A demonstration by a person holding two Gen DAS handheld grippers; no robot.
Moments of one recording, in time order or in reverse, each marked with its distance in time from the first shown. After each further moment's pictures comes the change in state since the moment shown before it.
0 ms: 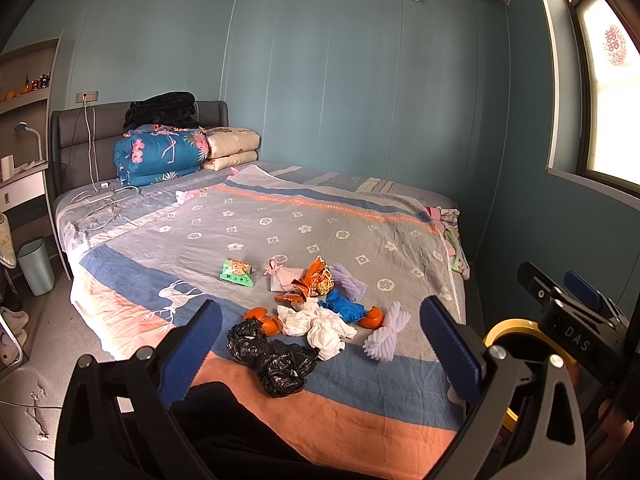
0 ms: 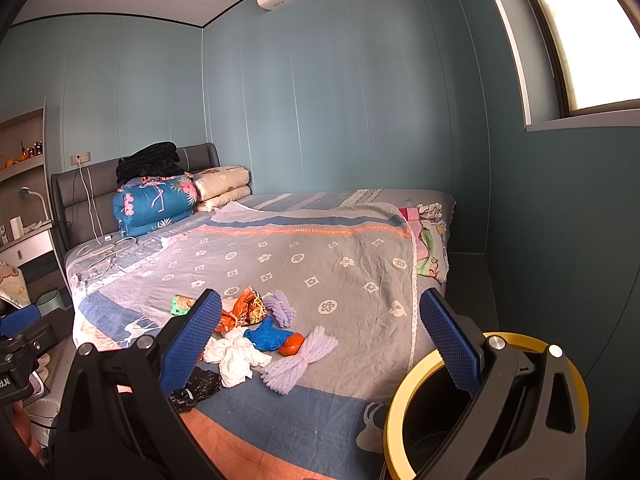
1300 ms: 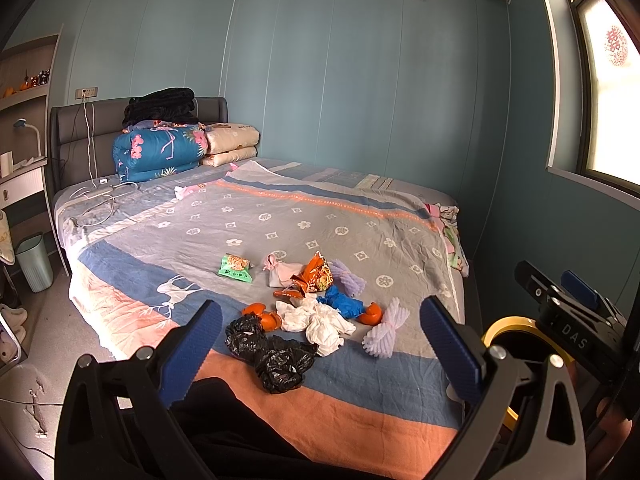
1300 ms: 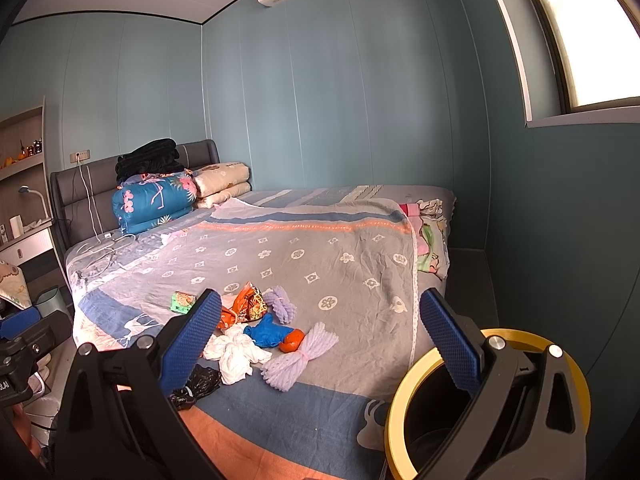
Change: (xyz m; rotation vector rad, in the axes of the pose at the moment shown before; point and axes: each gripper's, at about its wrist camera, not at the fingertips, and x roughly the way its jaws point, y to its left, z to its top) left arm 0.001 -0.003 -0.007 -0.003 0.012 -0.002; right arm 0.005 0.001 -0.016 -0.003 0.007 0.000
